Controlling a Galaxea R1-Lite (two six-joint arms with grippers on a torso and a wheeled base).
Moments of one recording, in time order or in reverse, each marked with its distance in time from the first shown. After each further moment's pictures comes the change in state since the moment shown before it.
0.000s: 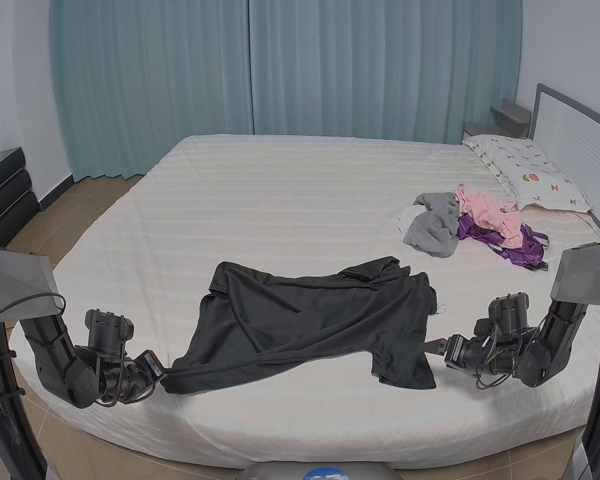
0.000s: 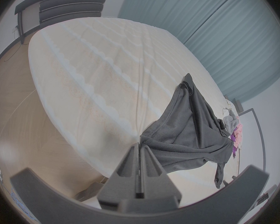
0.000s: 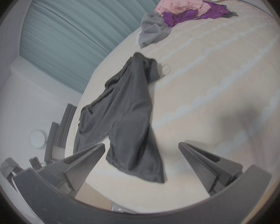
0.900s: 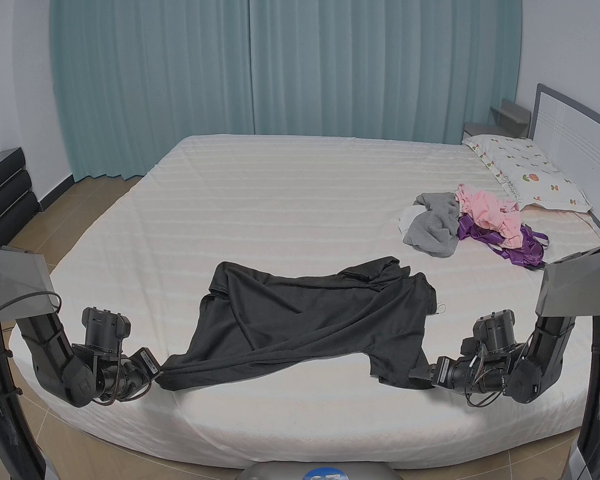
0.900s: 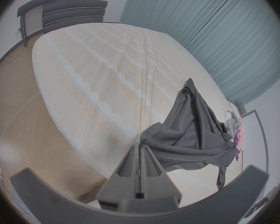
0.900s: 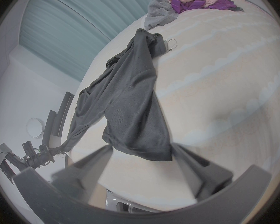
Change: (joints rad) left arm 0.009 -0.018 0.002 0.006 0.043 0.010; right arm 0.088 0.039 0.063 -0.033 -0.037 -0.010
